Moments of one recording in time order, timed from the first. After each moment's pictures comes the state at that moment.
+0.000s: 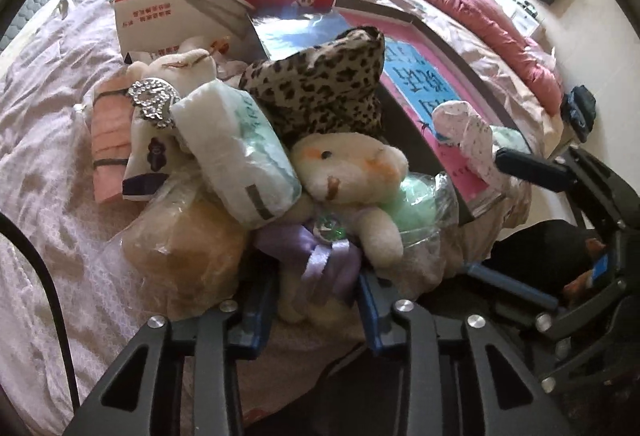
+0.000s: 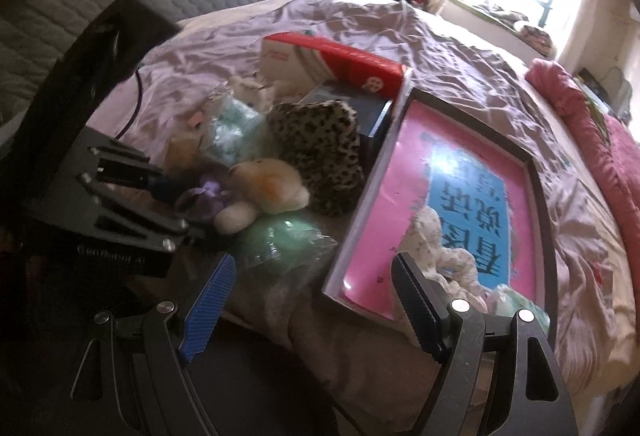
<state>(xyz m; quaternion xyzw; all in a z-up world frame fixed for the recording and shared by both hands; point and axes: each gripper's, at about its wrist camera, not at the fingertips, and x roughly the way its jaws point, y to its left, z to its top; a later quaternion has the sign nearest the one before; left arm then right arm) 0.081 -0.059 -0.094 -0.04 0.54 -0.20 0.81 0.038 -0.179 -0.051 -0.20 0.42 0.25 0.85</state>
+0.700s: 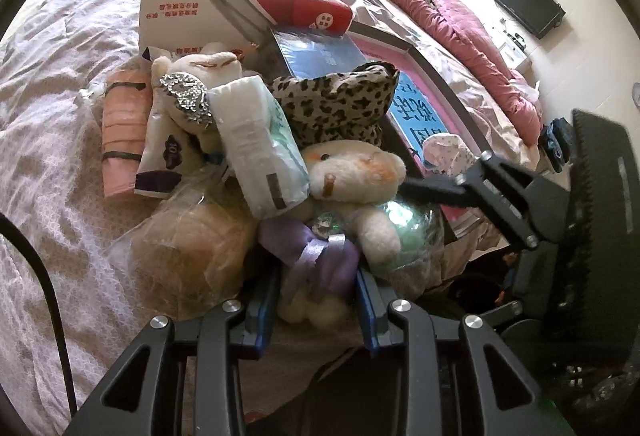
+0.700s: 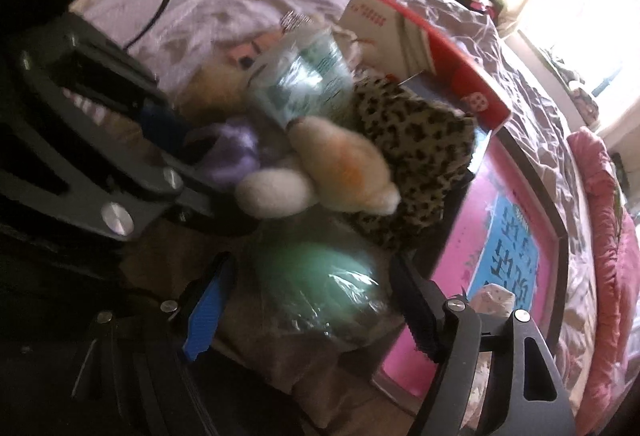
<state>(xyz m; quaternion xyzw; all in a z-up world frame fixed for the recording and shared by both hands) 0.080 -0.021 -0.090 -0.11 0.53 -0.23 0.81 0.056 -0.115 -0.103 -0.35 0.43 0.29 0.78</state>
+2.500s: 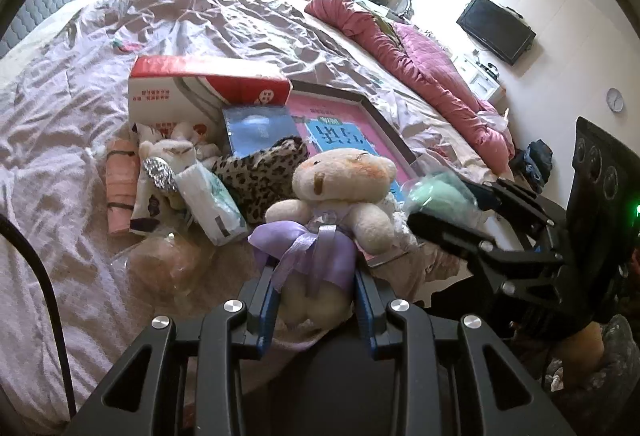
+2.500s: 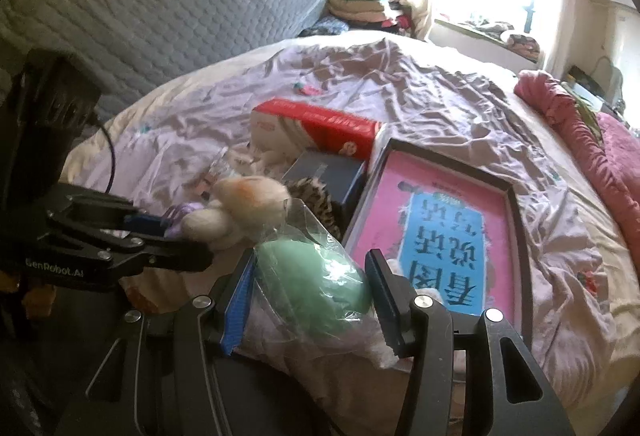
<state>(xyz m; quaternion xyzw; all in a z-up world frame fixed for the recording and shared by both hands) 0.038 -0.038 -0.020 -0.12 0.45 -0.24 0.85 0.038 -0.212 0.013 -0.11 0.36 0.25 0.89</state>
